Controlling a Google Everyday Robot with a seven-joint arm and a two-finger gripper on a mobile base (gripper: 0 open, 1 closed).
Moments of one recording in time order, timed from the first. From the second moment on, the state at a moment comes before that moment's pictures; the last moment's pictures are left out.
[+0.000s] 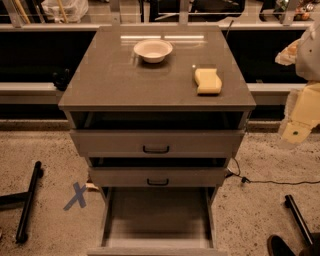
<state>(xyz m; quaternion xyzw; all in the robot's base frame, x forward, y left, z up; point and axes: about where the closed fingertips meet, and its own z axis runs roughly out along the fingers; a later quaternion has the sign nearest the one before) 0.438 -0.217 0.976 -0.60 0.78 -0.03 0.16</state>
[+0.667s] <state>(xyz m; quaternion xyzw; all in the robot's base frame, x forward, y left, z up) 0.486 -0.229 0.960 -0.54 0.81 -0.01 0.22</state>
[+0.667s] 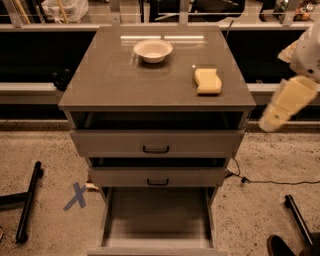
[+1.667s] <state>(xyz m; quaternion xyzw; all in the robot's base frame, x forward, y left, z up) 0.677 -0.208 0.909 -0.43 0.82 0.09 0.35</state>
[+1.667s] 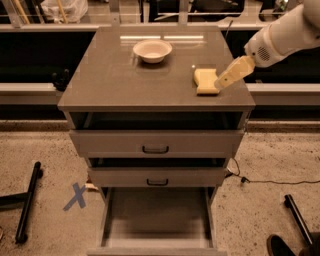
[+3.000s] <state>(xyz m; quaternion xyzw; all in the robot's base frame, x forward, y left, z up) 0.735 -0.178 0.838 -0.43 0.83 0.15 0.34</state>
